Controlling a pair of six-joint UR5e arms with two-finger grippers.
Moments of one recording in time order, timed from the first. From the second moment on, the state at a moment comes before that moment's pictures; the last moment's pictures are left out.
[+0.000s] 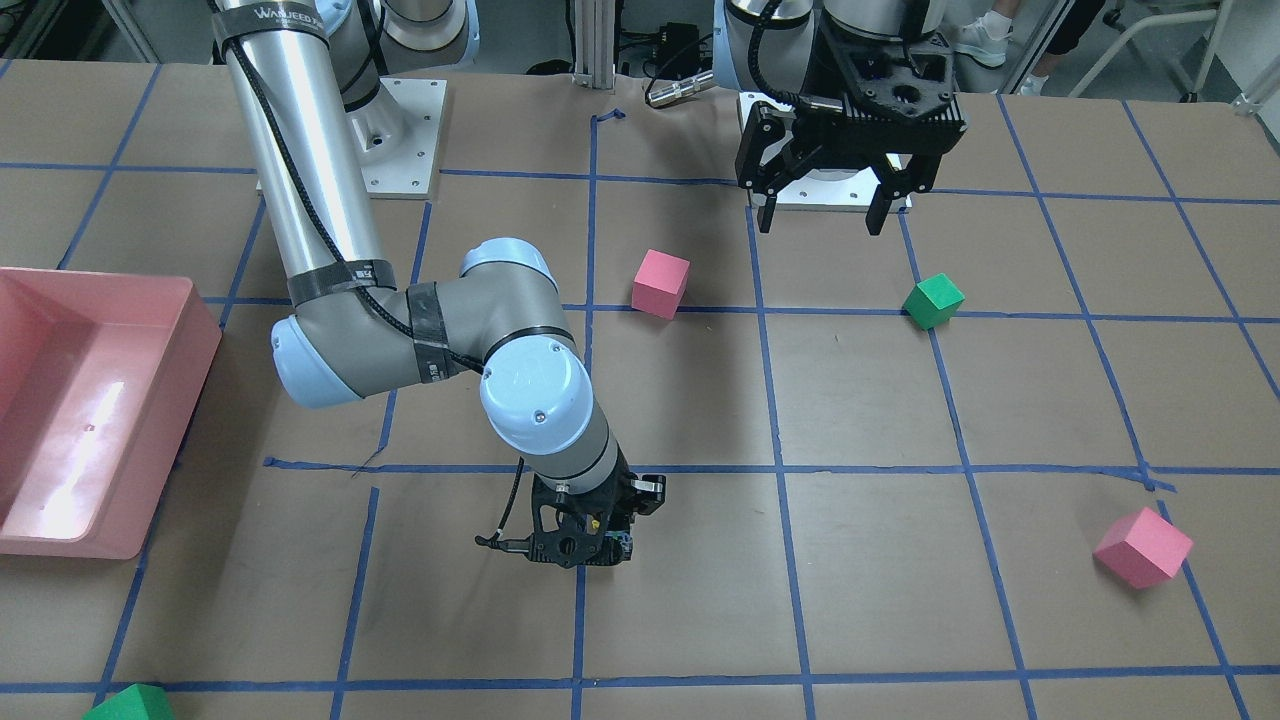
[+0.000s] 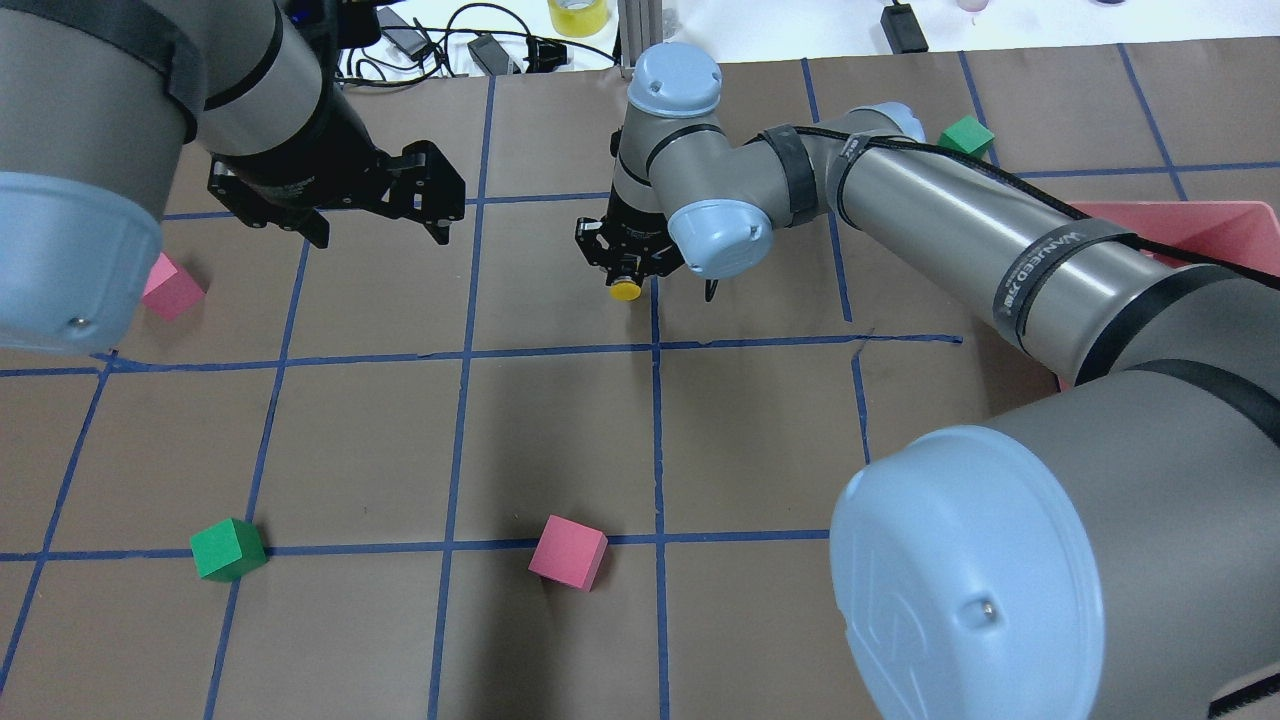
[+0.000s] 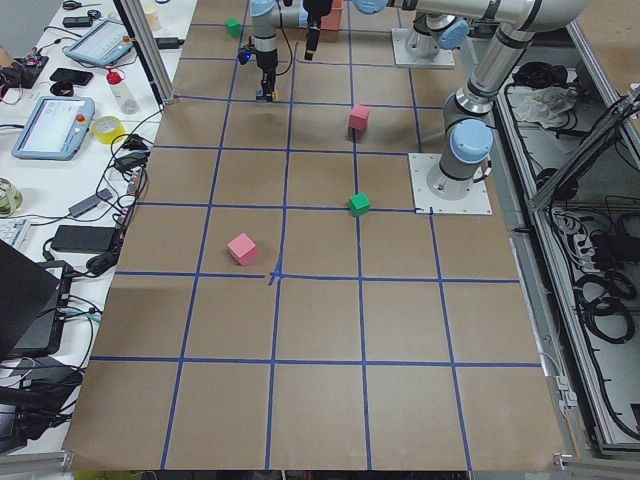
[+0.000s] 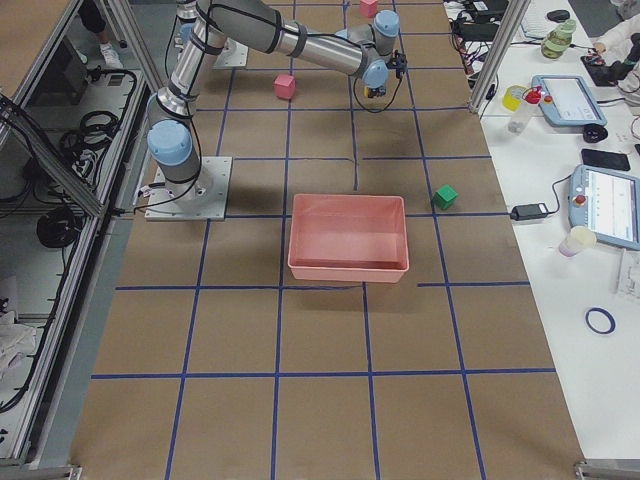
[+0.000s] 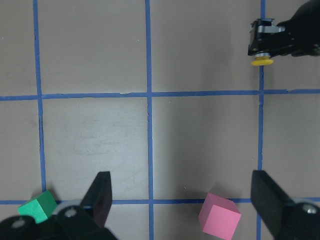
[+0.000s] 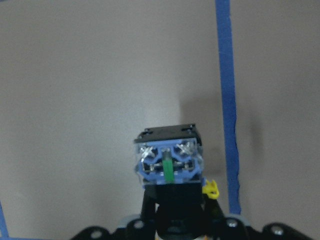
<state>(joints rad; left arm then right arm) -1.69 -1.48 -1.63 -1.42 1.61 -0.11 1.89 -0.91 1.42 -2.14 -1.36 0.43</state>
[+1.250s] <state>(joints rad) -1.77 -1.59 -1.93 -0.95 1.60 -0.22 1.52 -1.37 1.47 -1.57 -1.49 -0.03</state>
